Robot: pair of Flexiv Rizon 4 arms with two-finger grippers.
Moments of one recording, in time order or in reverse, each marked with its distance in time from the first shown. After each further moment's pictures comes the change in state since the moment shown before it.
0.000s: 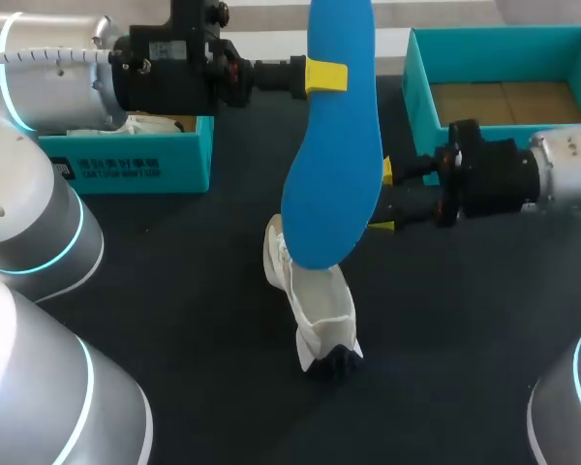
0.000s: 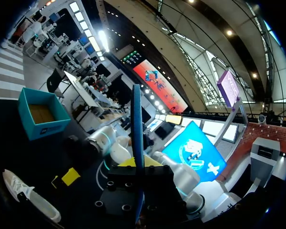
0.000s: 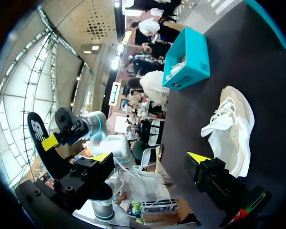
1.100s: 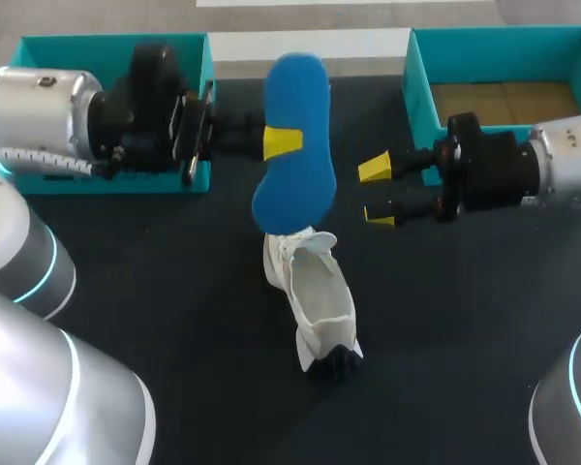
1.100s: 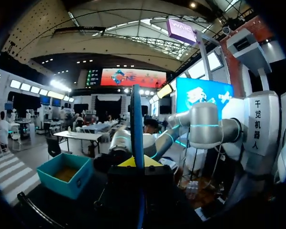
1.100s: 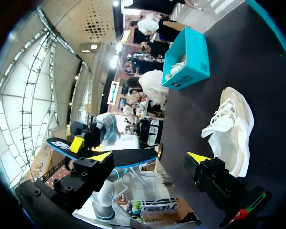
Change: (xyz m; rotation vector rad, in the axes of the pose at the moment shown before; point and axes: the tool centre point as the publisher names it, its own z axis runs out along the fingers) left arm -0.057 0.042 -0.042 -0.030 -0.016 0.836; right arm 0.002 0.004 0.000 0.008 -0.007 0.001
